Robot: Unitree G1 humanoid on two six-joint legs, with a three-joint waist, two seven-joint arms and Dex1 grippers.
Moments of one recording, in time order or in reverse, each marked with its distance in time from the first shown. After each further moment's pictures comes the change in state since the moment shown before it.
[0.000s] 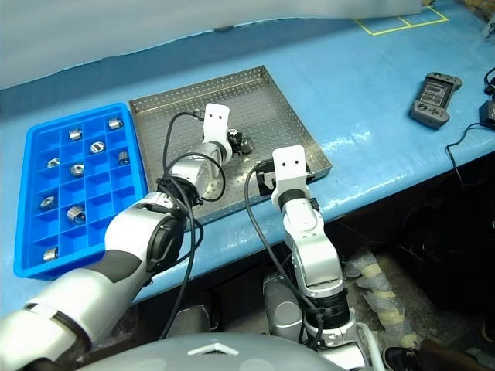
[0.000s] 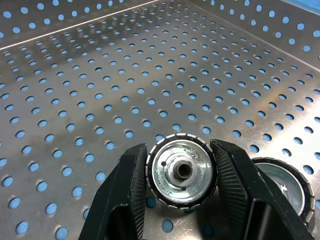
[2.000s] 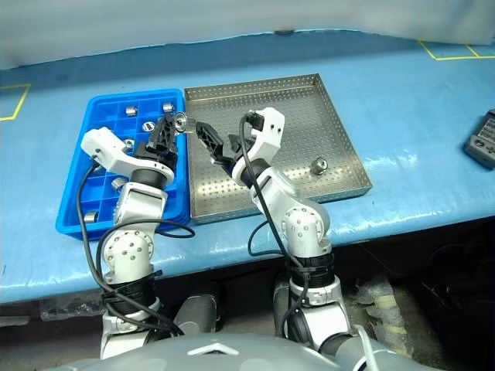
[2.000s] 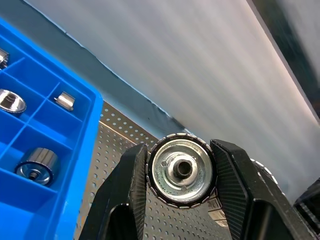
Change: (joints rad) left arm 0.847 -0.063 -0.007 -1.580 -0.768 0.263 0.298; right arm -0.262 0.110 -0.140 0.196 0.989 -0.032 -0.111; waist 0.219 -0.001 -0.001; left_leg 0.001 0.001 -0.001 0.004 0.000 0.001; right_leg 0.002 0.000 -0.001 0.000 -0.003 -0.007
